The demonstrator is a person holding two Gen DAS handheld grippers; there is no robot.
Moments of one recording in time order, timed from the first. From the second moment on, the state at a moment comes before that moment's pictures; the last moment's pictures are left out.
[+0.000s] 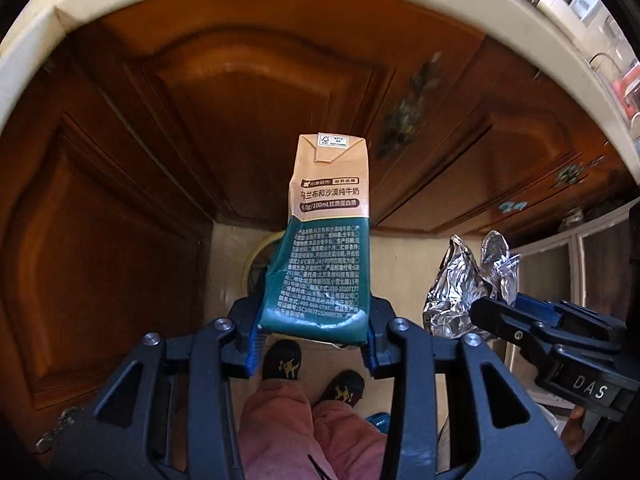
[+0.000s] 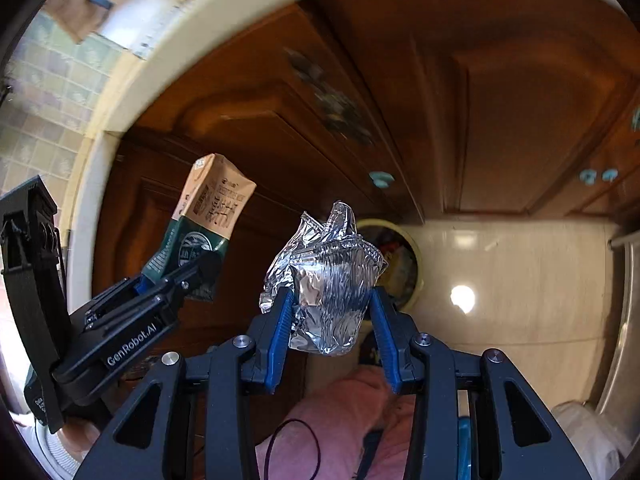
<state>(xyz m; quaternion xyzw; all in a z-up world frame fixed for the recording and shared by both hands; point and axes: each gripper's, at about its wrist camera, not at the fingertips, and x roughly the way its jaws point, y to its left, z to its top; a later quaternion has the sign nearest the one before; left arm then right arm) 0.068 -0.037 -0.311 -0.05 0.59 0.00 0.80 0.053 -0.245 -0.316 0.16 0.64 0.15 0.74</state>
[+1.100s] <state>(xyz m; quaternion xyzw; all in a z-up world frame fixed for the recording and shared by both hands) 0.102 0.008 -0.482 -0.06 0.69 0.01 0.72 0.095 -0.192 -0.510 0.18 0.70 0.13 0.68</state>
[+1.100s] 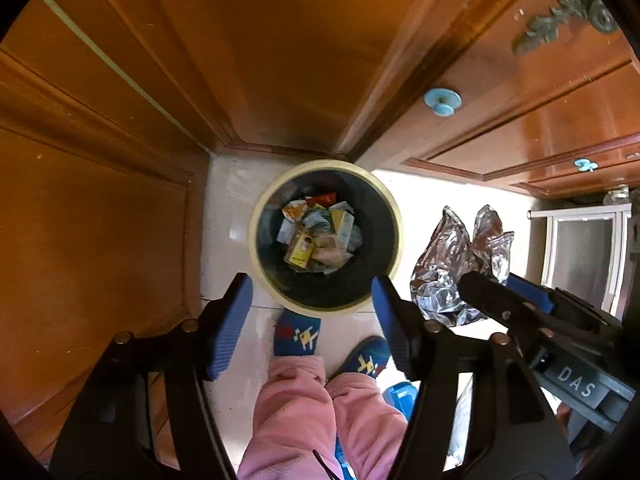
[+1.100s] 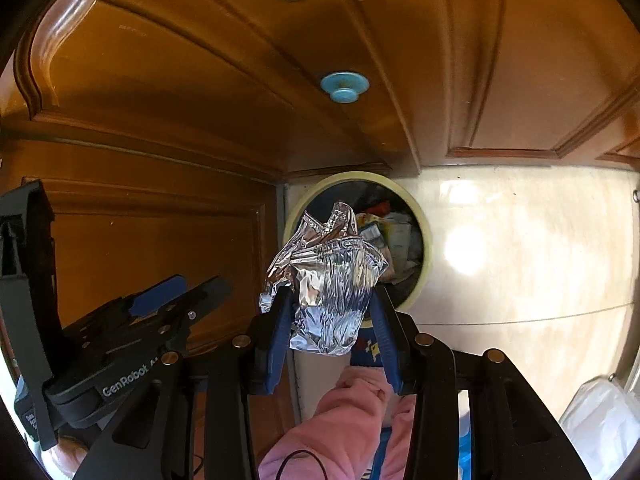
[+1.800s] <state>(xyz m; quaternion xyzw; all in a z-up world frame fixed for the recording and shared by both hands) 0.093 0.031 -0.420 -0.07 0.66 0.04 0.75 0.095 -0.170 -0.467 0.15 0.67 0.12 0.72</state>
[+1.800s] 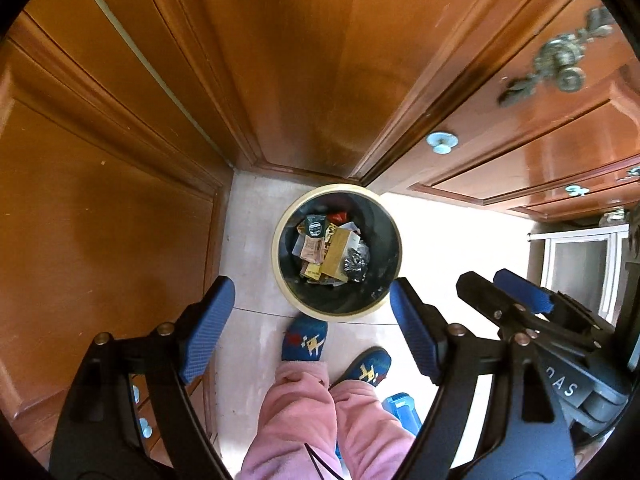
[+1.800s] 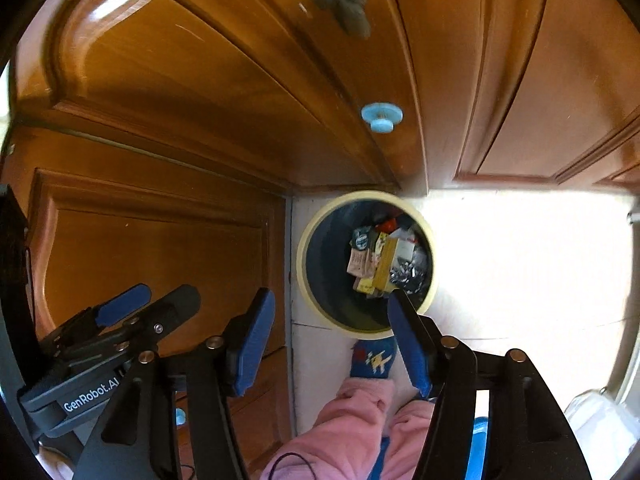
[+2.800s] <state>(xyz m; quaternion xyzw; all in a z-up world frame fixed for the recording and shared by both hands) 0.030 0.002 -0.061 -0.03 0.51 0.00 0.86 0.033 -0.196 -0.094 0.12 0.51 0.17 0.83</state>
